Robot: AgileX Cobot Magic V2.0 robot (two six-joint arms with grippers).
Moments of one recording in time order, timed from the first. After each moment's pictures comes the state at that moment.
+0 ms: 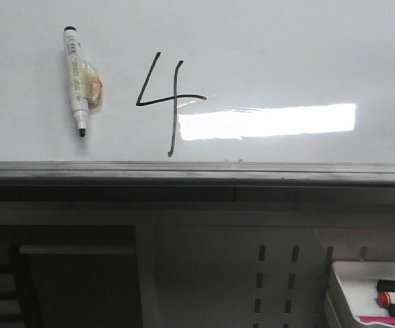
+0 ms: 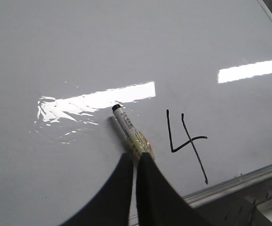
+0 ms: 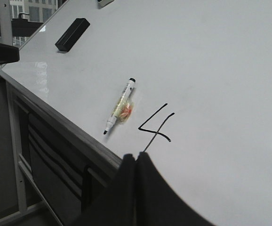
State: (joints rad) left arm -0.48 0.31 -0.26 -0.31 0.04 0.30; right arm 0.73 0.21 -0.24 0.12 0.07 -0.28
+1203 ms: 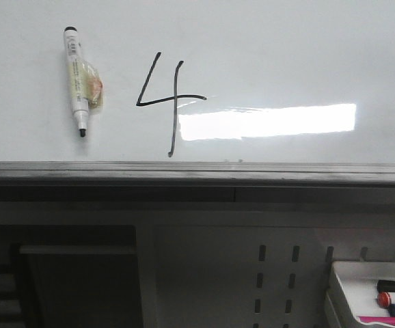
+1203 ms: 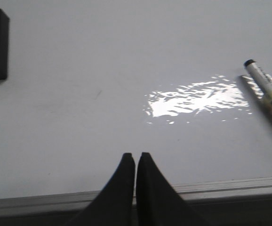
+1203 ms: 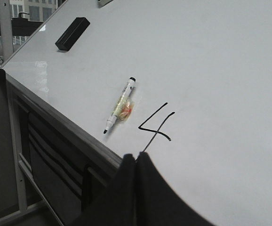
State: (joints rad) left arm -0.04 0.02 -0.01 -0.02 0.04 0.10; right arm 0.73 0.21 -0.24 0.12 0.07 -0.28
